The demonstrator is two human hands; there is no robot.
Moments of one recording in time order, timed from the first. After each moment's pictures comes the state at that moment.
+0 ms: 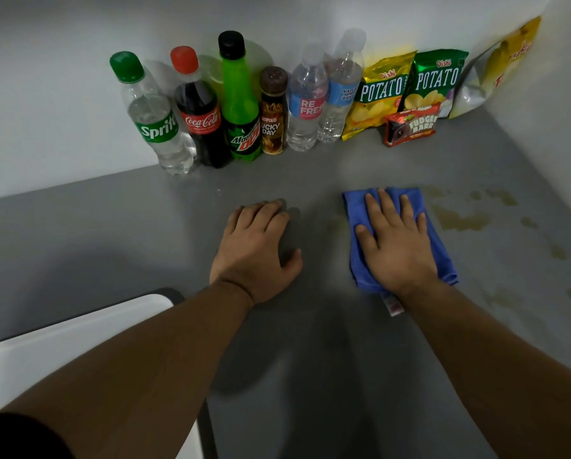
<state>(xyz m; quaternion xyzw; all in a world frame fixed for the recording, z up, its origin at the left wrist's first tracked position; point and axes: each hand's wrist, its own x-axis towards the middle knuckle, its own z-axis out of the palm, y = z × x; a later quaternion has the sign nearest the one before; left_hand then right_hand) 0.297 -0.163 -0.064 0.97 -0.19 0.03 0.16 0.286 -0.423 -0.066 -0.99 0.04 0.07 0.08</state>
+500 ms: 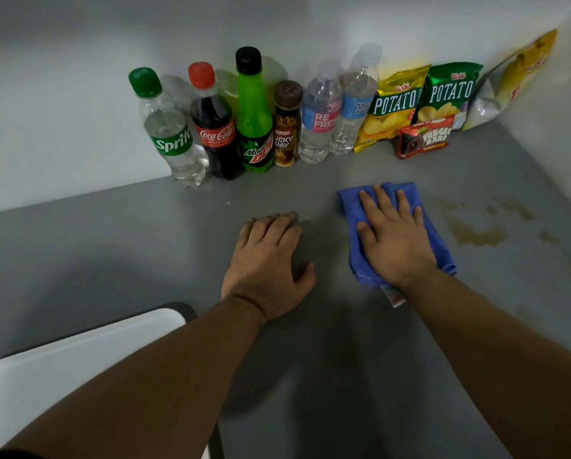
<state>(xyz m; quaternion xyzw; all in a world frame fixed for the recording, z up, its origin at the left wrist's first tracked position) 0.299 -0.162 -0.065 0.97 -0.18 0.02 0.17 0.324 -0.411 -0.065 -0.99 0.01 0.08 0.07</state>
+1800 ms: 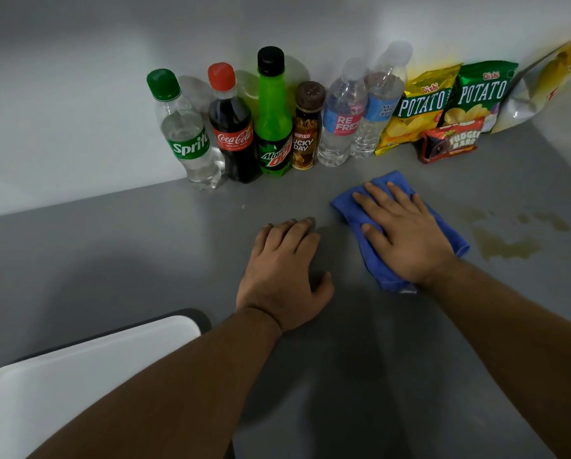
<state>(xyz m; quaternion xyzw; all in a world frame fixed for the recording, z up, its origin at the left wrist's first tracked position) 0.298 -0.162 -0.062 0.97 -0.17 0.02 0.19 0.350 -0.412 -0.062 -0.99 -0.12 0.08 0.08</state>
